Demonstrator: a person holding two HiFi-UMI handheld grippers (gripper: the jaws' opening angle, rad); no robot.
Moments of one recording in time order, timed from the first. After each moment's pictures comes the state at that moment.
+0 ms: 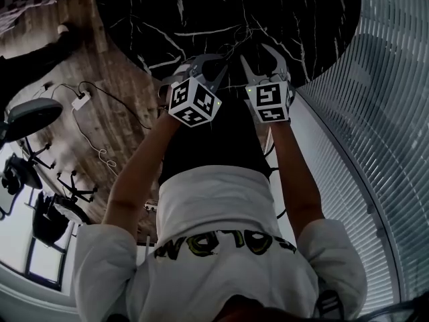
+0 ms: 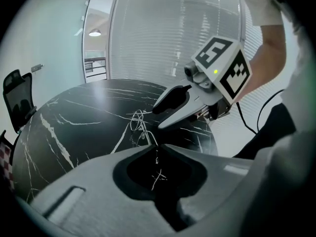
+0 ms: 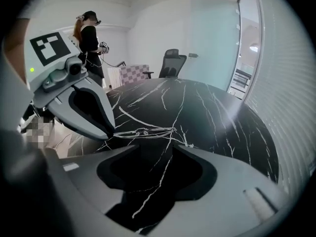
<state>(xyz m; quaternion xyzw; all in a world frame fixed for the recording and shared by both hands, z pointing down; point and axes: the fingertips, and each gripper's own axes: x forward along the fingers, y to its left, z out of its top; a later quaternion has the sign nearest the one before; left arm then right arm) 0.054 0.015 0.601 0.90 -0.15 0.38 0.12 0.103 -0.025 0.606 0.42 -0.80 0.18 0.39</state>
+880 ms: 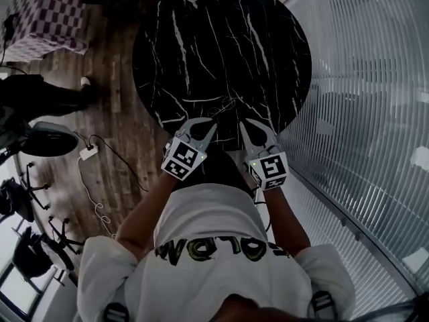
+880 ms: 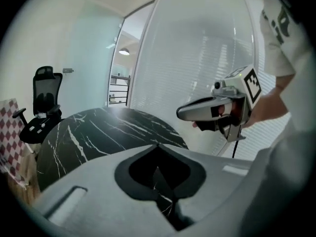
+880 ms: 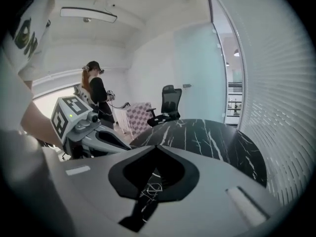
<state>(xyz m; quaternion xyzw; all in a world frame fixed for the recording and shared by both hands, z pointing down) 0.038 -0.004 0.432 0.92 -0.26 0.24 0.19 0.096 -0.016 0.391 0.43 -0.86 0.19 0.20</state>
